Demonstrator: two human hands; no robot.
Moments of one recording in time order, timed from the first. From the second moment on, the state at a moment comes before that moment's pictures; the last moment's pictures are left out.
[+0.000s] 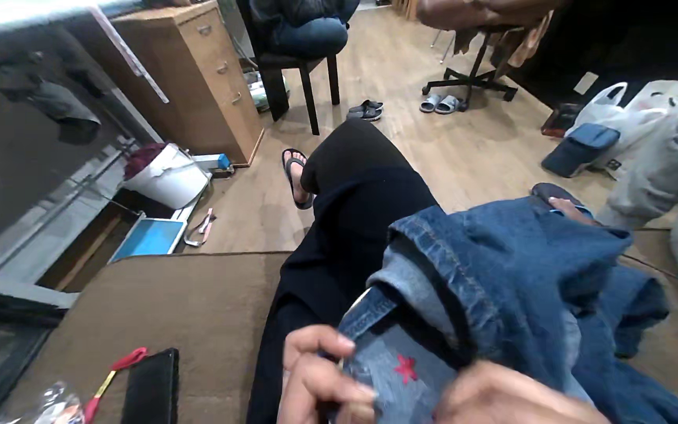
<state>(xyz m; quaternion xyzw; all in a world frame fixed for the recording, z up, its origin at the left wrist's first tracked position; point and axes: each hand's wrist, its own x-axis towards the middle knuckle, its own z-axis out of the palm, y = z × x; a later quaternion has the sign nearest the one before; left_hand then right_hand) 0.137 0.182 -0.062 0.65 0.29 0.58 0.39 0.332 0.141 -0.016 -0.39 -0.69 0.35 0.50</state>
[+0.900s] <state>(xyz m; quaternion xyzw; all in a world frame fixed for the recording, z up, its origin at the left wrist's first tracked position) 0.109 0.156 -0.037 0.75 0.36 0.46 0.30 0.321 0.136 -0.051 -0.43 -0.67 0.31 0.51</state>
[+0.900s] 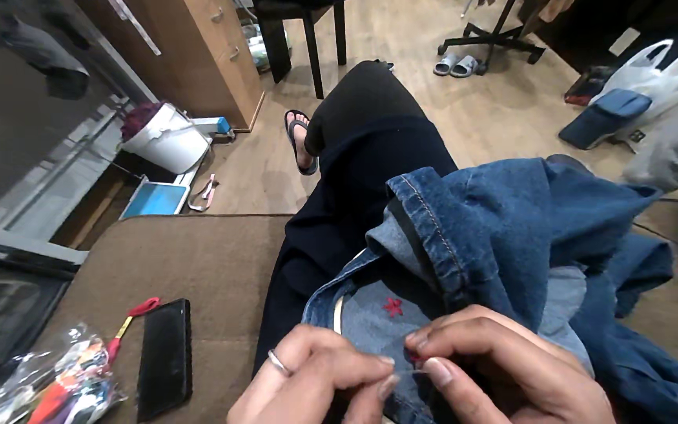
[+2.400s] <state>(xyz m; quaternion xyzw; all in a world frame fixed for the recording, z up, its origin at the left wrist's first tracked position) 0.118 0.162 -0.061 0.70 0.35 0.44 0.44 0.308 0.135 -0.062 -0.46 -0.68 0.20 0.53</state>
